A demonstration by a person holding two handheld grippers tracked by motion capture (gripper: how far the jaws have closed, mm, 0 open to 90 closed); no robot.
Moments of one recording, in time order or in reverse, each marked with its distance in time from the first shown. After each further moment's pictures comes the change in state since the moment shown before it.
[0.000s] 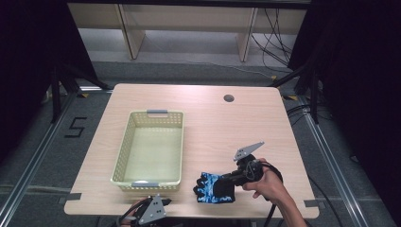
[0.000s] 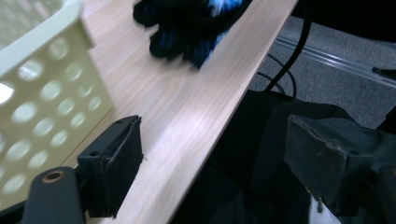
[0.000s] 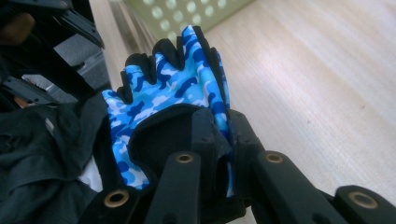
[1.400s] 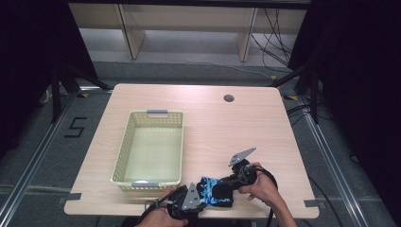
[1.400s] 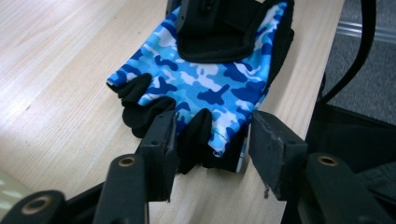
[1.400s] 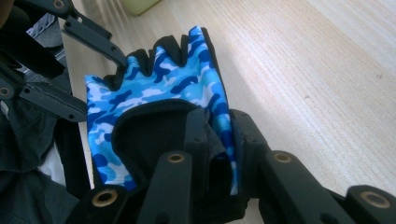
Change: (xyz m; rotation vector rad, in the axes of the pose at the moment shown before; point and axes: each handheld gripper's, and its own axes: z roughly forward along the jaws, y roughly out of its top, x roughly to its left) left arm 0.001 0.045 0.076 0.086 0.047 0.157; right arm -0.014 -0.016 0.031 0.073 -0.036 0.010
